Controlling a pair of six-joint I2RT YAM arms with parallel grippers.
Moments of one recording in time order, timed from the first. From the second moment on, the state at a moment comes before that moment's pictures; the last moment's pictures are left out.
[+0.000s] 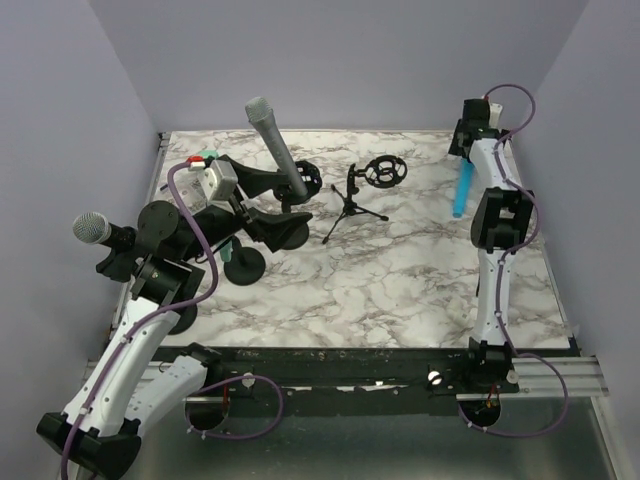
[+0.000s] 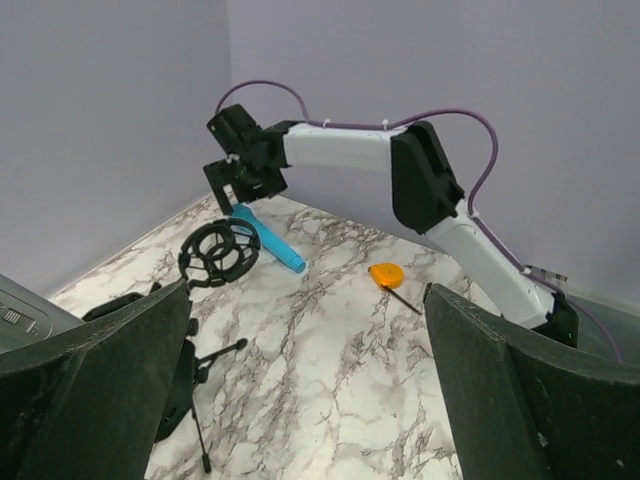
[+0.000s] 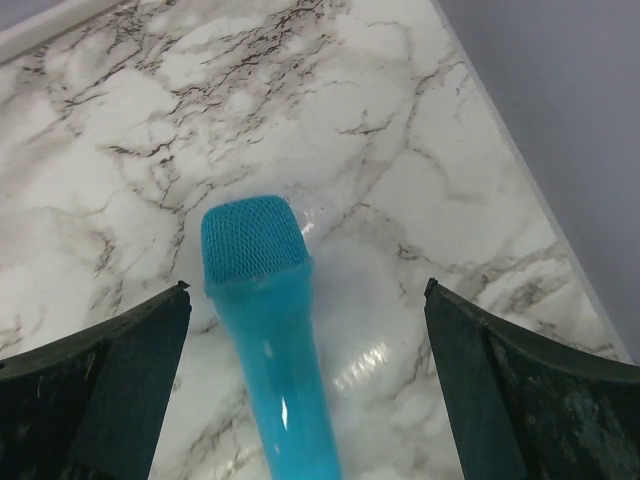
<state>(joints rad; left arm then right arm) -0.41 0.82 0.98 0.16 0.66 -0.27 -0.06 2.60 2.40 -0.59 0.51 0.18</state>
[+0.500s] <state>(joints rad) -0.41 0.84 0.97 0.17 0.66 -0.27 -0.02 1.85 1.66 -0.51 0.30 0.36</state>
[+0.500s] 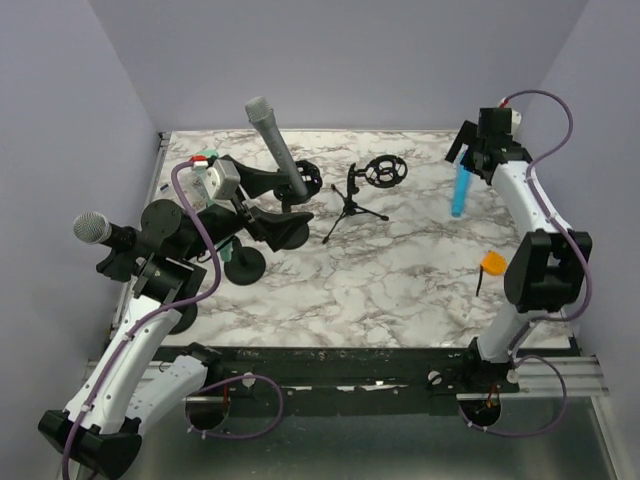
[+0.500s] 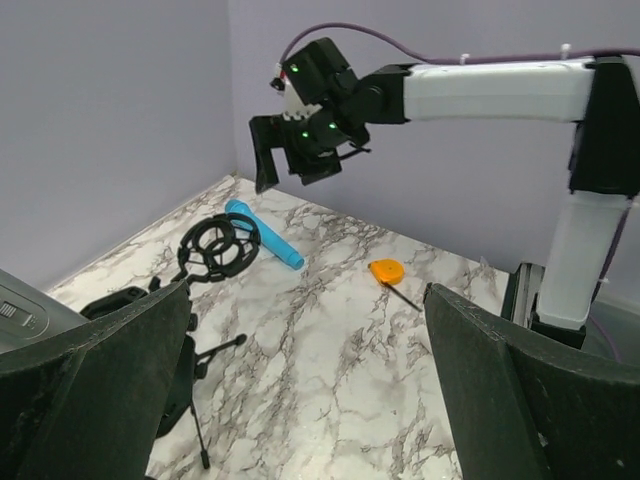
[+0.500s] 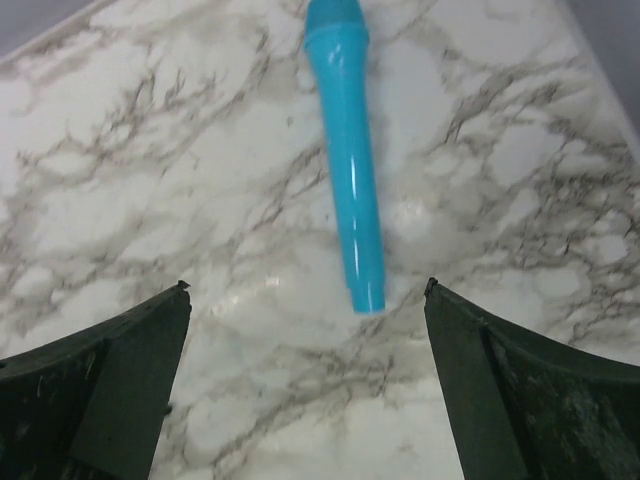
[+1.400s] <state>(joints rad) -0.41 0.66 0.92 0.12 0.33 -0.12 0.51 1.30 1.46 -0.30 -0.14 0.45</state>
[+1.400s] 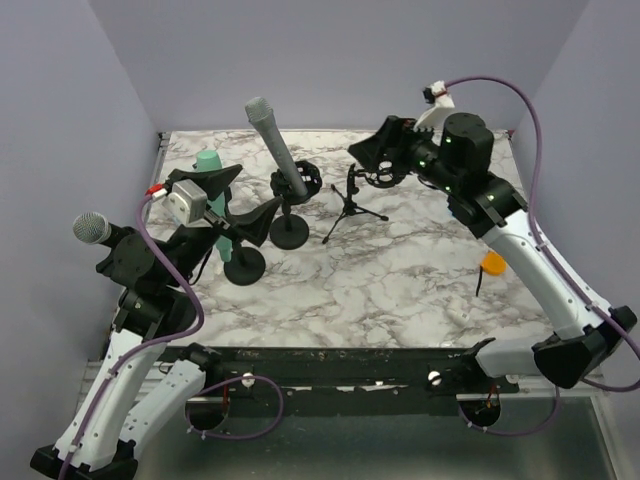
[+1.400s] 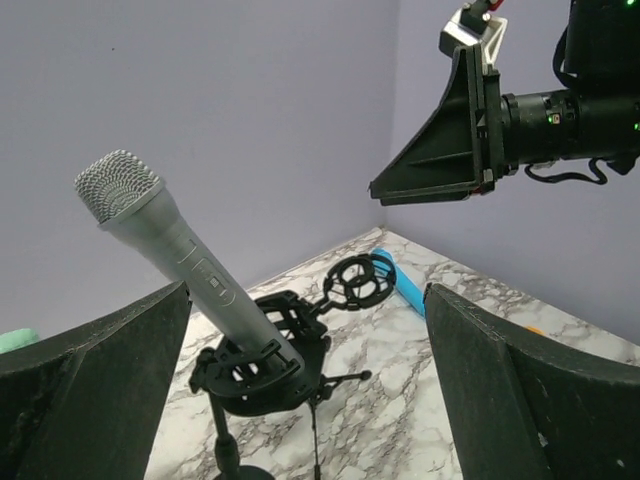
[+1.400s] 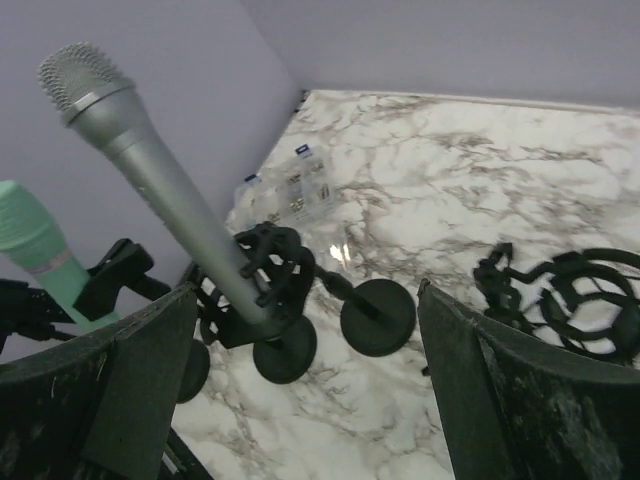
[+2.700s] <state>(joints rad) -0.40 0.51 0.83 0.18 0.04 -0.10 0.99 1.92 2.08 -0.42 0.42 0.15</state>
